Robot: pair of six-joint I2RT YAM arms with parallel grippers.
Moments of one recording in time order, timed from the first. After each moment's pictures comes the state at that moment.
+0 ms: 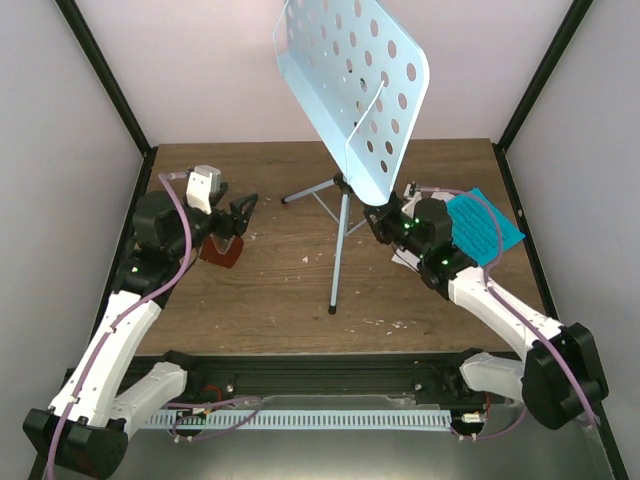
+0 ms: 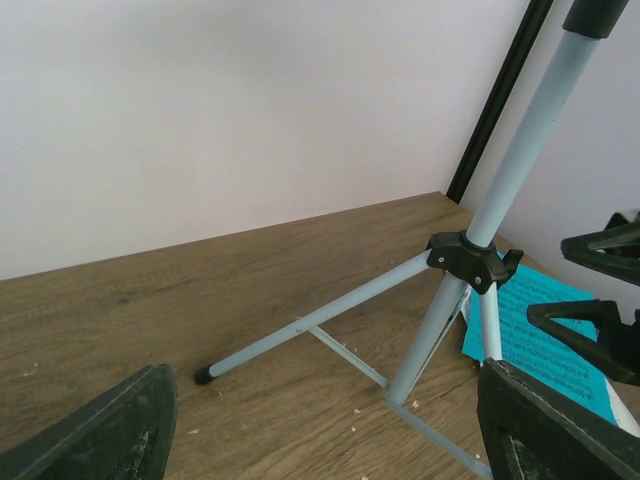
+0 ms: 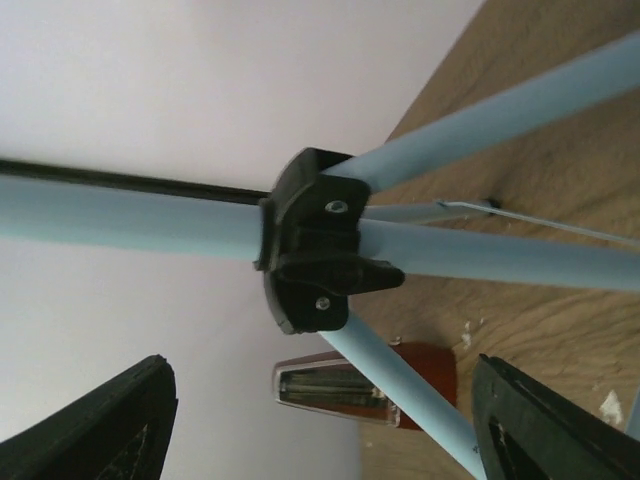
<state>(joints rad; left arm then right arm) -0.28 0.90 0.95 -0.23 0.32 -0.13 0.47 1.15 0.72 0.27 -0.22 1.29</state>
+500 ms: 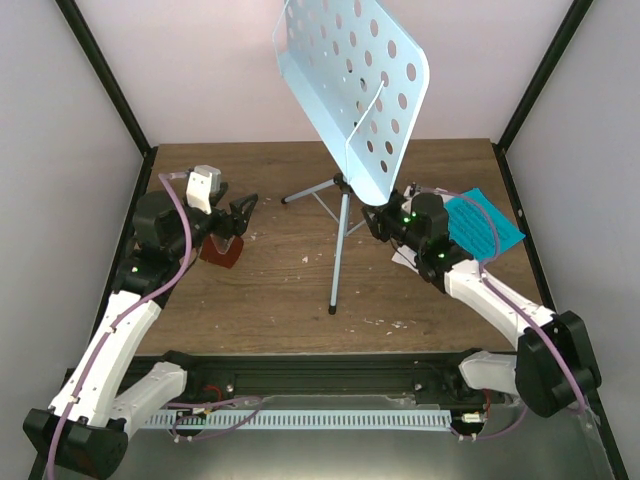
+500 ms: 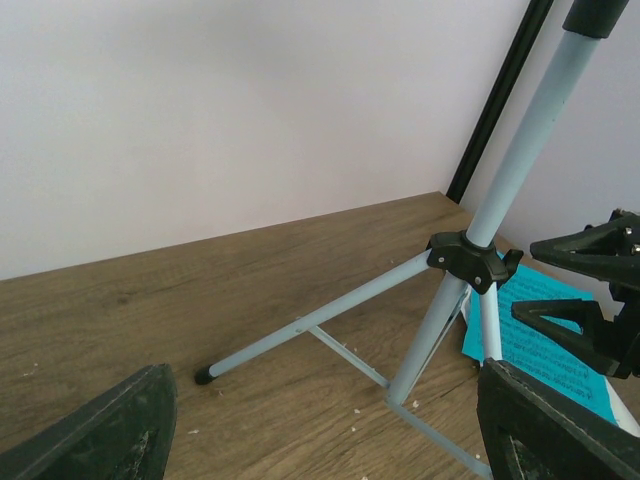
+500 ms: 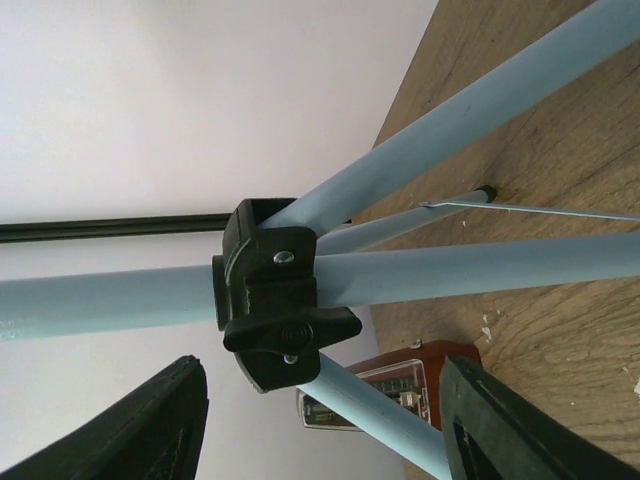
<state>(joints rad) -0.28 0.90 0.95 -0.23 0.32 -0.13 0.44 1.23 0.76 0.27 -0.23 1.47</state>
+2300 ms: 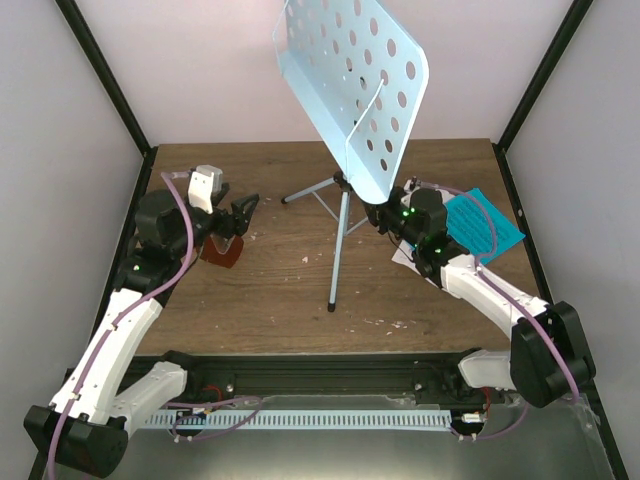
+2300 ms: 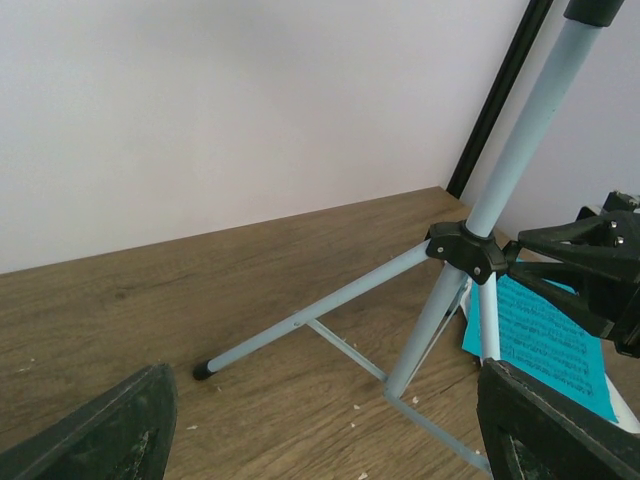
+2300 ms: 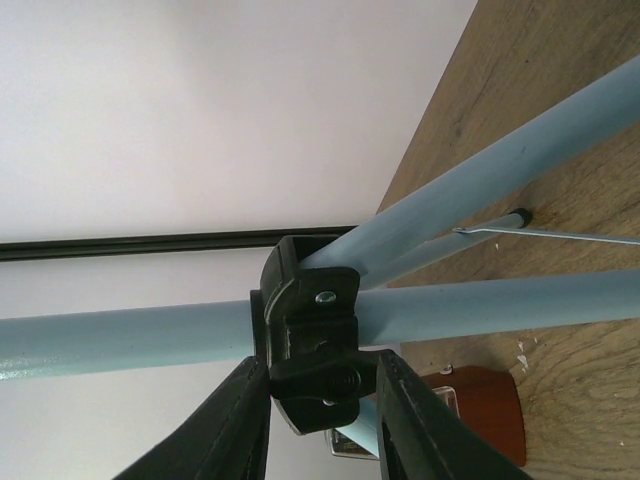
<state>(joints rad) -0.28 0.91 0.95 -0.23 0.32 -0.13 0.44 1.28 0.78 0.36 -0.21 1.50</state>
